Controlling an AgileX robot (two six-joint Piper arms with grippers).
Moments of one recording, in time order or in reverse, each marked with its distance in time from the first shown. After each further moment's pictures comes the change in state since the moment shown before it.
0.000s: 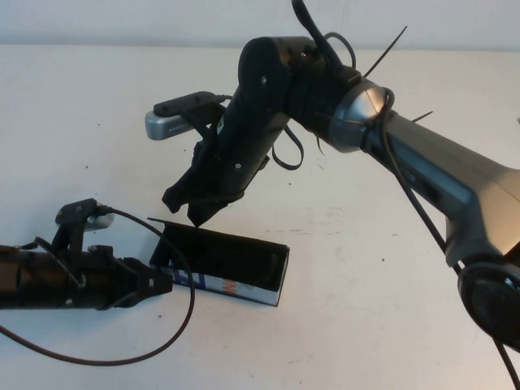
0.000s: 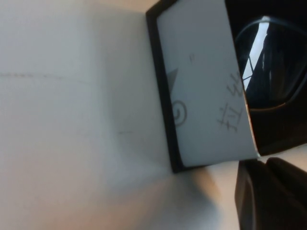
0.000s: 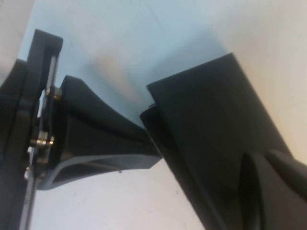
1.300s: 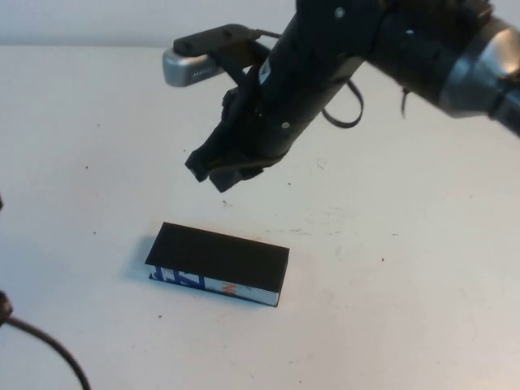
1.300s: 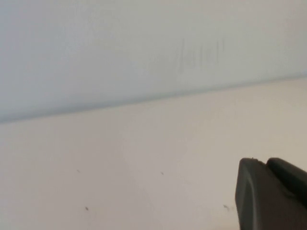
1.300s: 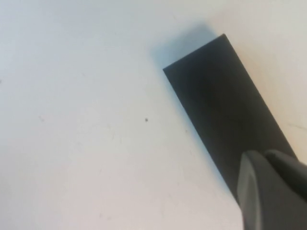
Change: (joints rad) right arm 0.017 -0.339 0.220 -0.064 0.000 0.026; left arm 0.000 -1.245 0.242 0.188 -0.474 -0.193
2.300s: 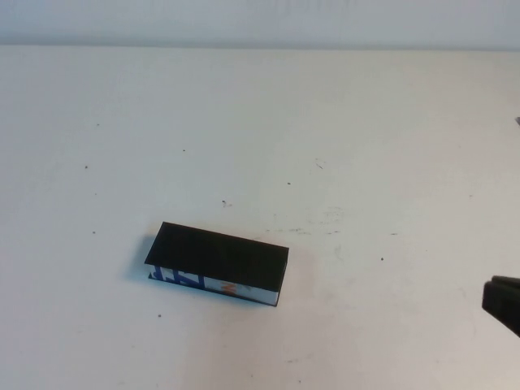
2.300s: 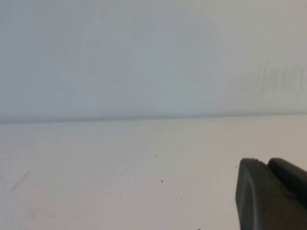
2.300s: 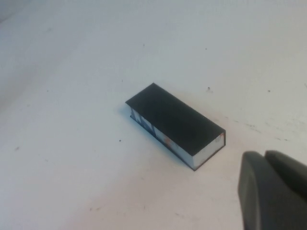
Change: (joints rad) right arm 0.000 -1.401 1.377 -0.169 -0.721 0.231; left arm 0.000 -0.562 0.416 -0.038 -0.254 0.007
